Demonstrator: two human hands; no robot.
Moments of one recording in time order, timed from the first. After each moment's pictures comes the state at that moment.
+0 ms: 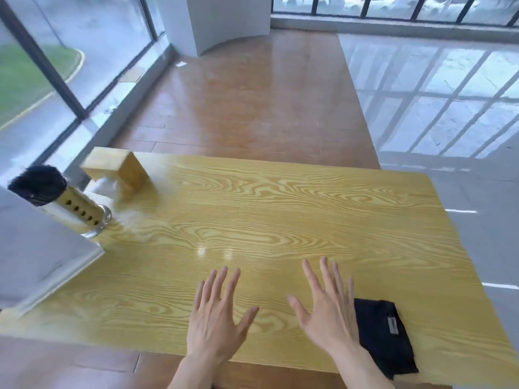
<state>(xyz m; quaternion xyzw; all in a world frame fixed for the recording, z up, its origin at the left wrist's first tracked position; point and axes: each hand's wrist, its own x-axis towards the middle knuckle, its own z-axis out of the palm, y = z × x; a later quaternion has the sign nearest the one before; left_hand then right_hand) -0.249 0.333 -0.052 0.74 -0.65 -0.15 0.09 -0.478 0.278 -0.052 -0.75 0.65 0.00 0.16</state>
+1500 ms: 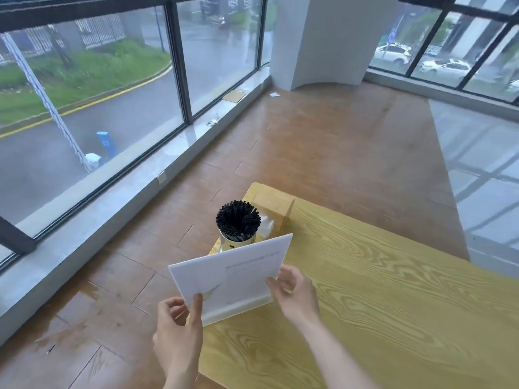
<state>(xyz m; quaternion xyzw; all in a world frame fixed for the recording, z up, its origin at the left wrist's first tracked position) 0.160 0.378 -0.012 0.85 -0.04 -0.19 0.49 0.006 0.229 0.006 -0.63 0.56 -0.20 0.50</state>
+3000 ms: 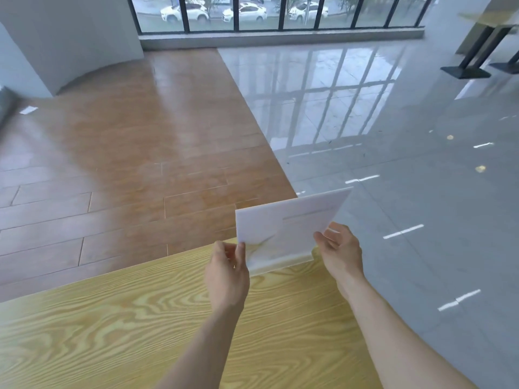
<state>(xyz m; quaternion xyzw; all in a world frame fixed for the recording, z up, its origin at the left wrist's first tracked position) -0.543 -0.081 -0.009 0.71 -0.48 -0.36 0.37 -0.748 -0.061 0.016 -0.29 0.77 -0.45 0.35</state>
